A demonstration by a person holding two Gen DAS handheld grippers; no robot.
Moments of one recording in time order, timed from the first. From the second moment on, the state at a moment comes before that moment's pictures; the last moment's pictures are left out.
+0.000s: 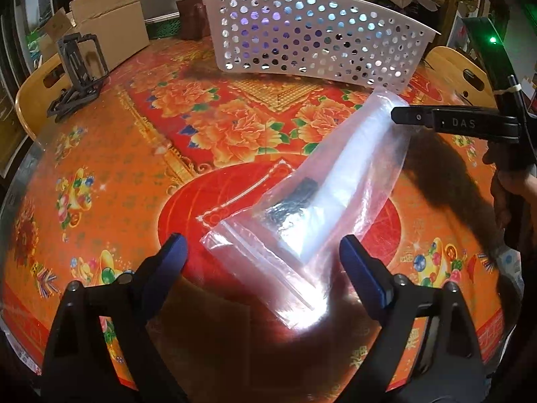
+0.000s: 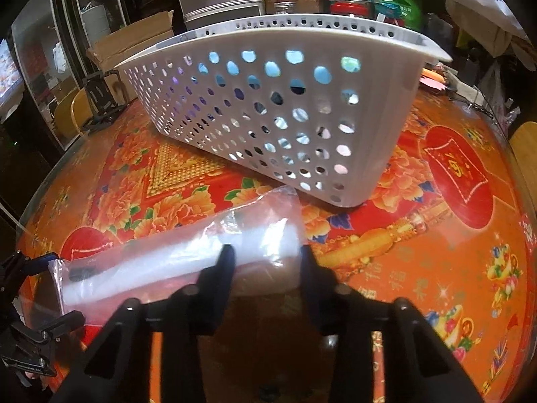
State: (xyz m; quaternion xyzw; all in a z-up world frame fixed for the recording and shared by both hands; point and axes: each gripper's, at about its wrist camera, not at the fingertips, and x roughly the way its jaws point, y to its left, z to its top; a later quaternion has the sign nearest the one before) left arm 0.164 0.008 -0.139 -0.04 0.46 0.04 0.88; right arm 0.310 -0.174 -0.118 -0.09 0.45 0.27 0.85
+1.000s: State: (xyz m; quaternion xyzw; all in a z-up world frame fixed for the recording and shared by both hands) left arm 0.165 0.013 -0.121 -0.02 0.42 -0.01 0.91; right arm 0.269 -0.209 -0.094 -0.06 0.41 0.27 0.87
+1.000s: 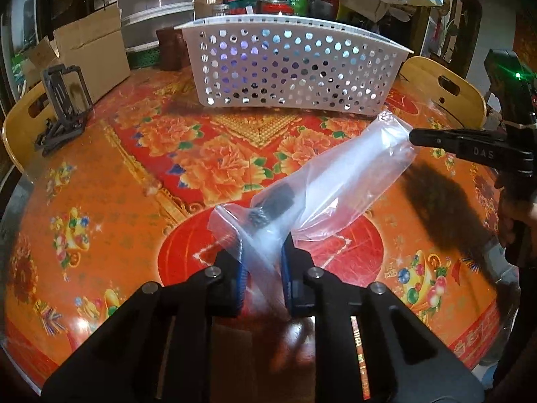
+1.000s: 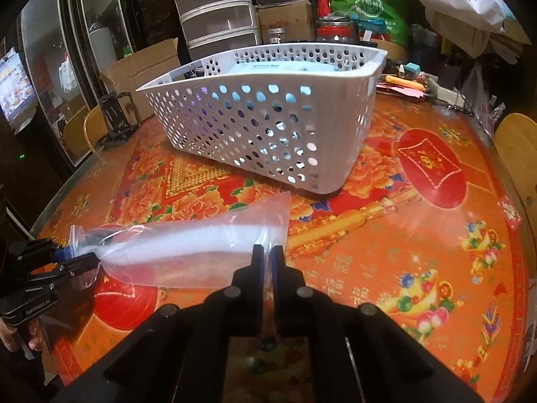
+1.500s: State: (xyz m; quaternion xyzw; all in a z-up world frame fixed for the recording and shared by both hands) left arm 0.159 0.018 -0.090 0.01 0.36 -0.02 0.93; right arm 0.242 -0.214 -0.070 -0.05 0.37 0.27 0.89
